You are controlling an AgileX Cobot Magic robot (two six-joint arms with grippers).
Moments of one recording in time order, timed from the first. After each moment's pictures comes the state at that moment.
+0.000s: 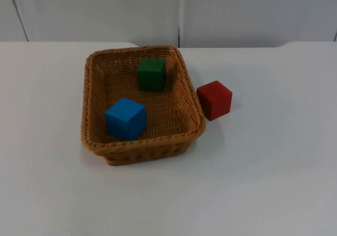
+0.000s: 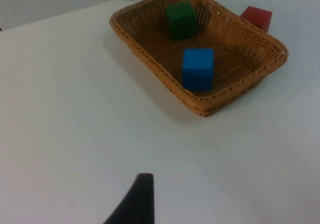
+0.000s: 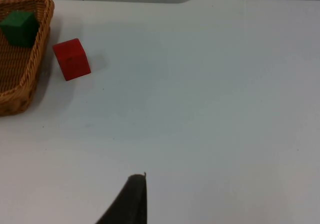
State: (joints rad) right arm 0.11 0.00 -0.52 0.01 1.08 -0.01; left arm -0.40 0.00 -0.50 0.00 1.09 0.03
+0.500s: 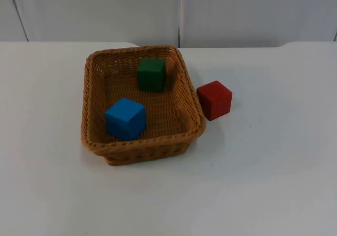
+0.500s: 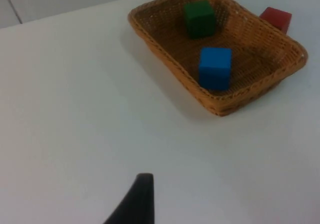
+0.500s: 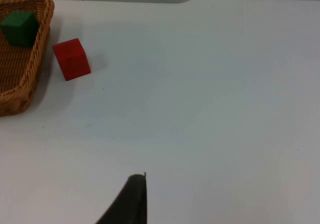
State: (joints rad) right arm 0.11 0.00 -0.52 0.01 1.08 -0.01; left arm -0.32 0.00 -0.50 0.00 1.09 0.03
